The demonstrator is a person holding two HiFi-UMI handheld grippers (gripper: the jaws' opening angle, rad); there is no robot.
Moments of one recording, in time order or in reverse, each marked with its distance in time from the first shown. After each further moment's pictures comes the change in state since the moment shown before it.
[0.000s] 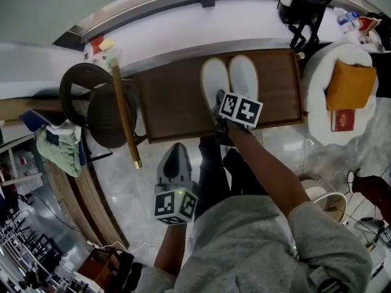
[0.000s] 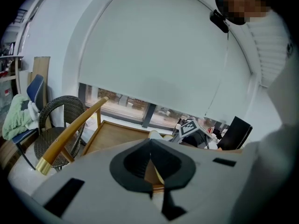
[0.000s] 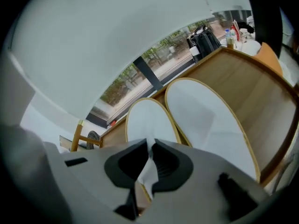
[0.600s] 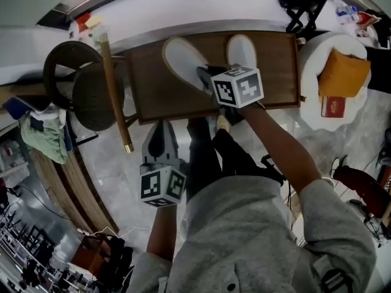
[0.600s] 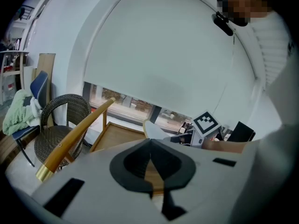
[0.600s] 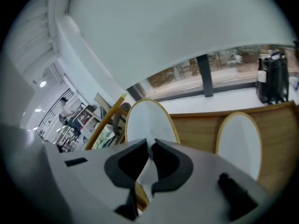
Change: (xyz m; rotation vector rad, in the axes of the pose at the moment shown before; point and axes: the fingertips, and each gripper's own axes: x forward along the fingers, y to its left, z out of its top) left arm 0.012 0.041 0.013 -0.052 -0.024 0.024; right arm -0.005 0.094 -0.005 -0.581 0.151 0.345
